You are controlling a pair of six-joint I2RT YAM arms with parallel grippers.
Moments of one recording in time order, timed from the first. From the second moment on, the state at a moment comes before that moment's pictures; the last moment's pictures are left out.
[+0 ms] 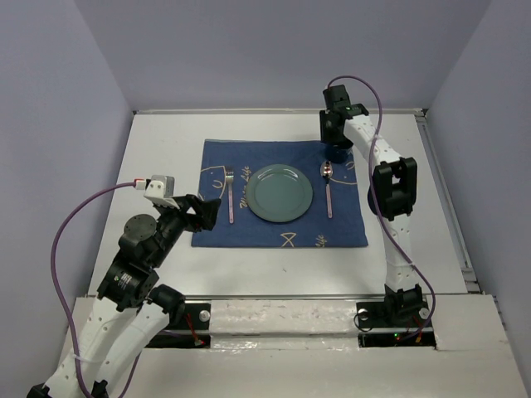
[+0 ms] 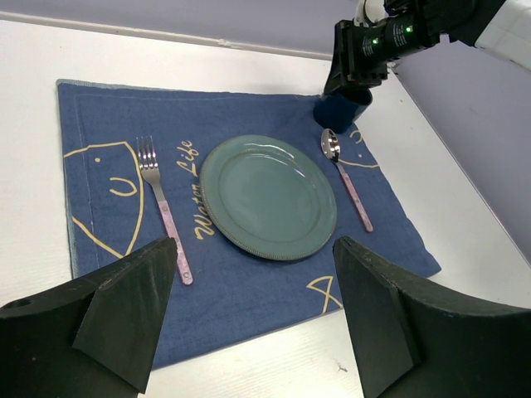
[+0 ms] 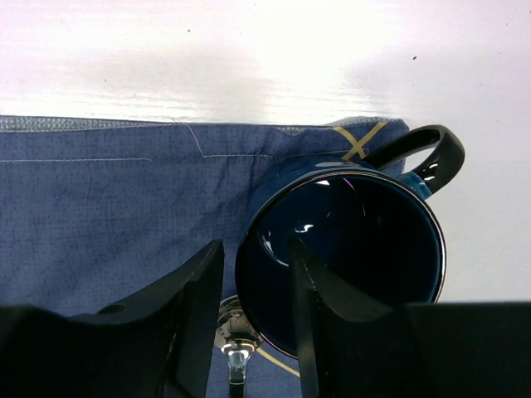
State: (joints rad) left arm -0.48 0.43 0.67 -0.34 -0.07 -0.39; right arm 0.27 2.39 2.26 -0.79 0.22 0.17
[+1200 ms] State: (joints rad) left arm -0.46 0.37 0.68 -0.29 -0.22 -0.37; right arm 0.27 0.41 0.57 -0.09 -0.05 0.50
